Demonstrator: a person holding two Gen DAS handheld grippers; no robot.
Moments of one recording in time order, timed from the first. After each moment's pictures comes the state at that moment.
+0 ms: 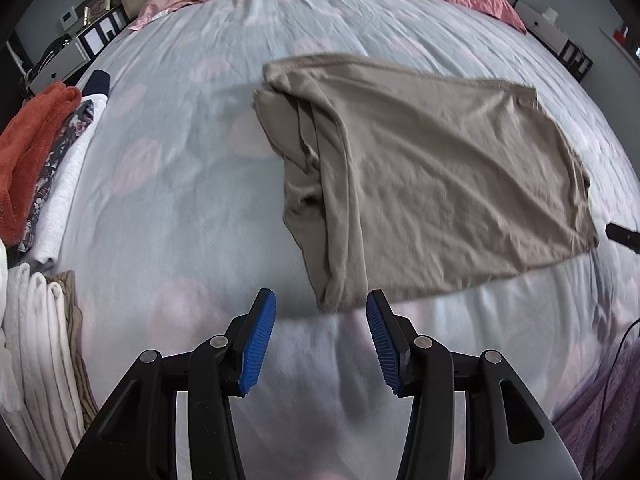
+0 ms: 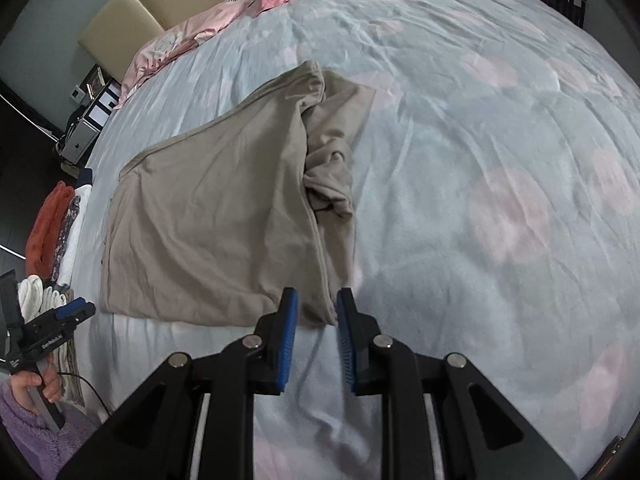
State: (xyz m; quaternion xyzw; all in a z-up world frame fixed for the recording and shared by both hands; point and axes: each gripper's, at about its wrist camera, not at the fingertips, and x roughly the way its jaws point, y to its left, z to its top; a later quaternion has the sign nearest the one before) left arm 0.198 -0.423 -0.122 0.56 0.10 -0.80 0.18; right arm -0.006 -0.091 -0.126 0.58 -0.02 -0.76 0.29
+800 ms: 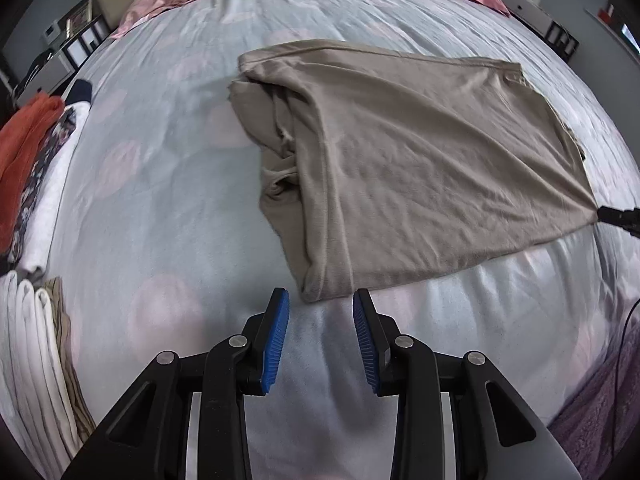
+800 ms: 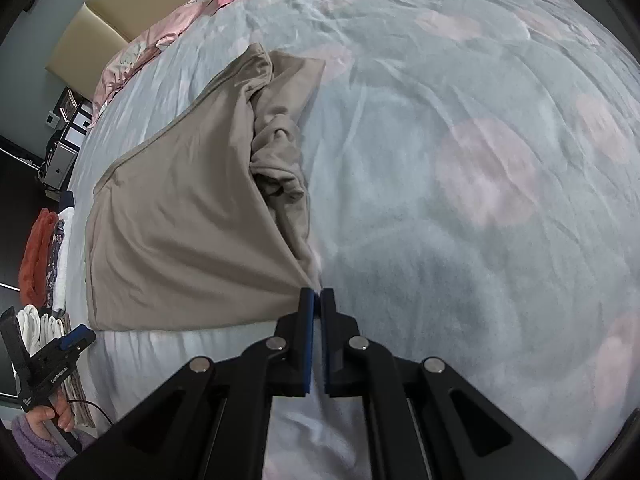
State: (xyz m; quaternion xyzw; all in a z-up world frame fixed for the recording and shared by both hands) left arm 0.194 -0.407 -0.135 0.57 0.07 -0.81 0.15; right arm -0.013 -0.068 -0.147 0.61 -0.04 -0.76 0.23
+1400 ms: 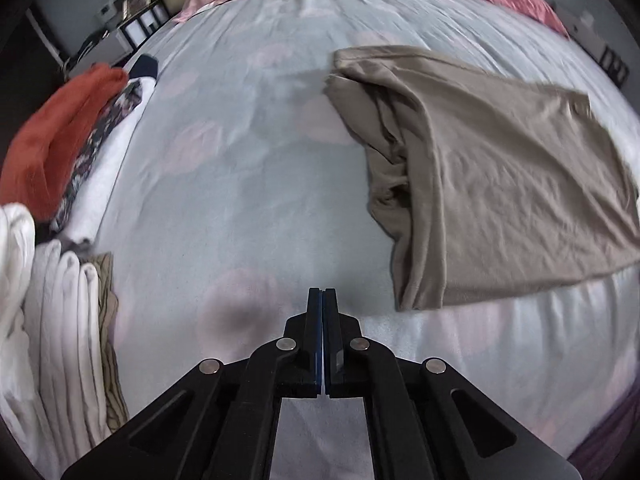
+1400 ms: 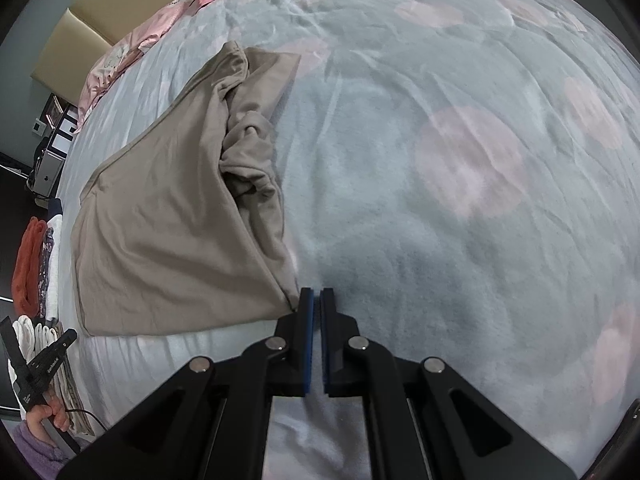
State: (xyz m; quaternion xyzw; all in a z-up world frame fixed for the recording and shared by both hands) left arm 0.220 -0.448 -0.130 0.55 0.10 -0.79 0.25; right arm -0.021 -0.053 -0.154 0.62 -0.04 -0.76 0.21
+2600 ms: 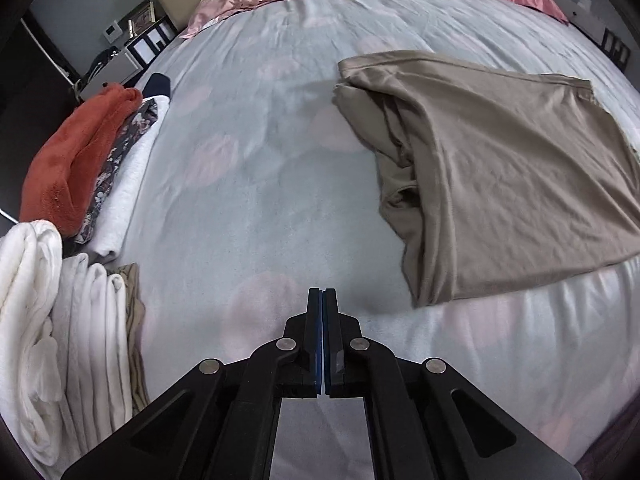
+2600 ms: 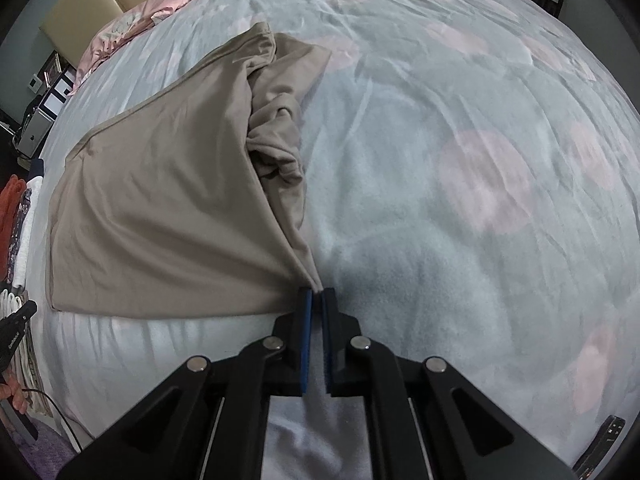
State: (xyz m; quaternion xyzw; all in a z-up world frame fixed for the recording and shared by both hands) left arm 0.228 -0.442 -0.115 0.55 0.04 -0.79 0.26; right arm -0.005 -0.078 -0.152 0.60 0.04 -0.77 0.20
